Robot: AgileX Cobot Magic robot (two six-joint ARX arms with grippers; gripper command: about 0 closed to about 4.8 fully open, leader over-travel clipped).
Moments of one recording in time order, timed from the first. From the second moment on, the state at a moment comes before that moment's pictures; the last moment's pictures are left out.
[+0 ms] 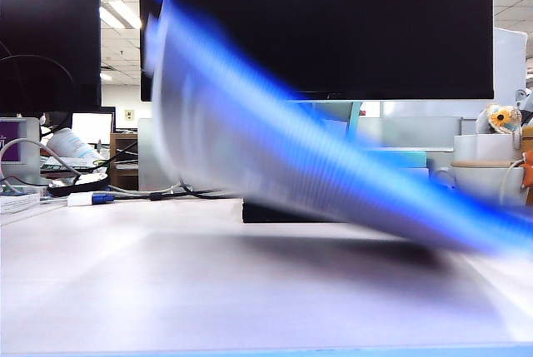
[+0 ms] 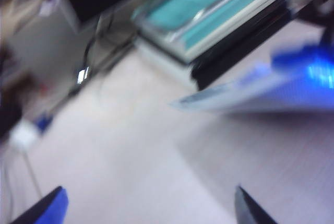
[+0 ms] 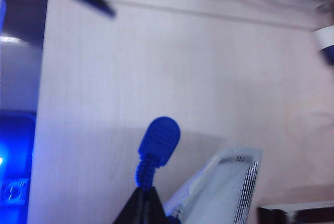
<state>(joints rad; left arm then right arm) -0.05 0.59 0.69 -0.47 0.49 0.51 0.91 1.66 1.77 -0.93 -0.22 -0.67</state>
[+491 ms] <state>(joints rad) -0.05 0.71 0.69 -0.17 0.99 0.63 0.91 1.51 1.78 -0.93 -0.43 -0.57</state>
